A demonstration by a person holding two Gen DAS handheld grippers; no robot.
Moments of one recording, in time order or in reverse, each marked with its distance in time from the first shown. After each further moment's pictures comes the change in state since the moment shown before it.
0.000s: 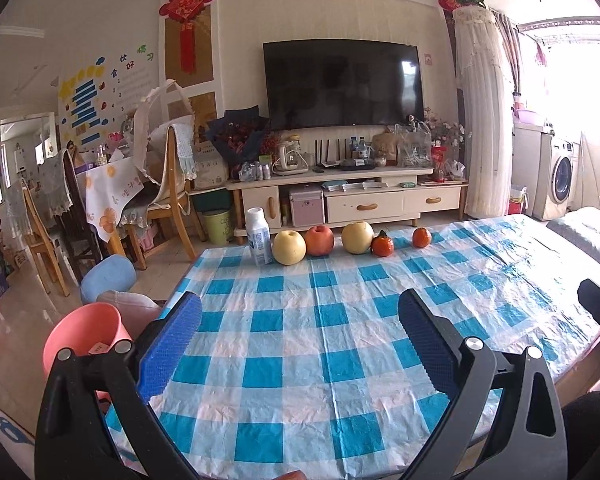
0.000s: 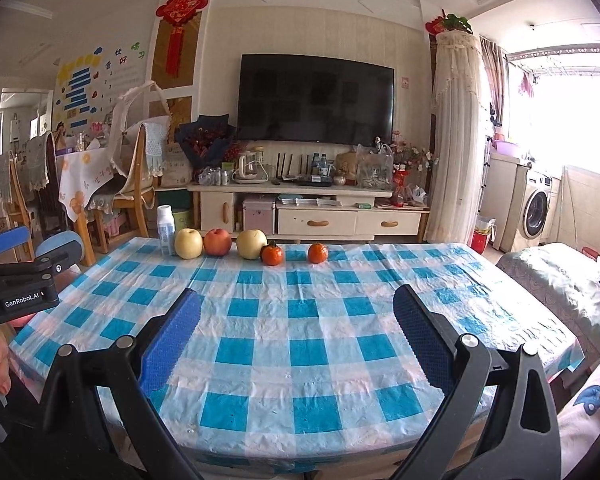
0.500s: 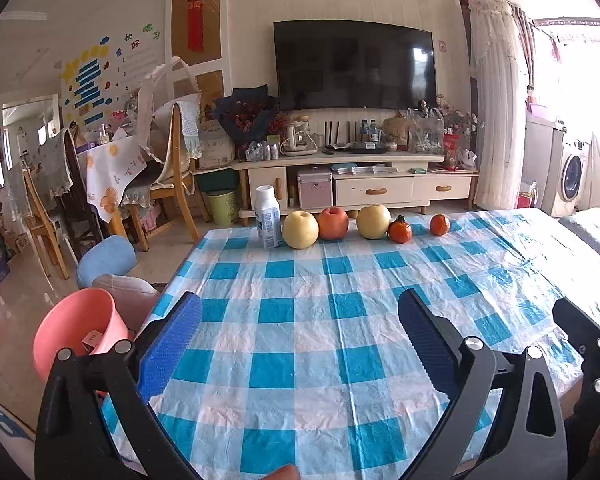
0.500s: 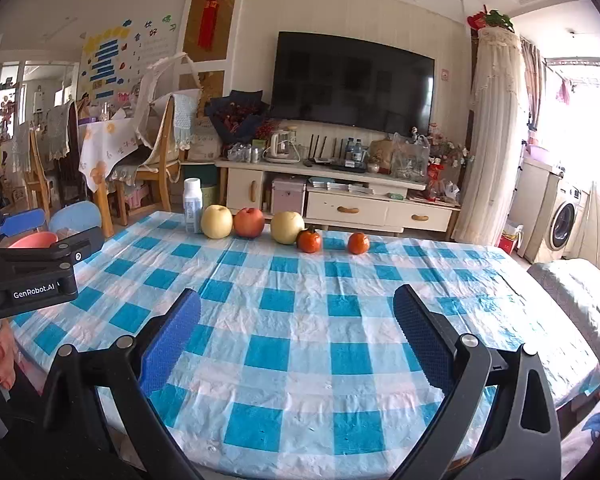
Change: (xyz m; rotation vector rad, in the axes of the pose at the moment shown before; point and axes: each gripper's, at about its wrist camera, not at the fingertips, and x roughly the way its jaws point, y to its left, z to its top) left arm 0.043 0.017 -0.006 -0.032 0.067 0.014; right arm 0.052 0.037 -0.002 -0.072 0.064 0.086
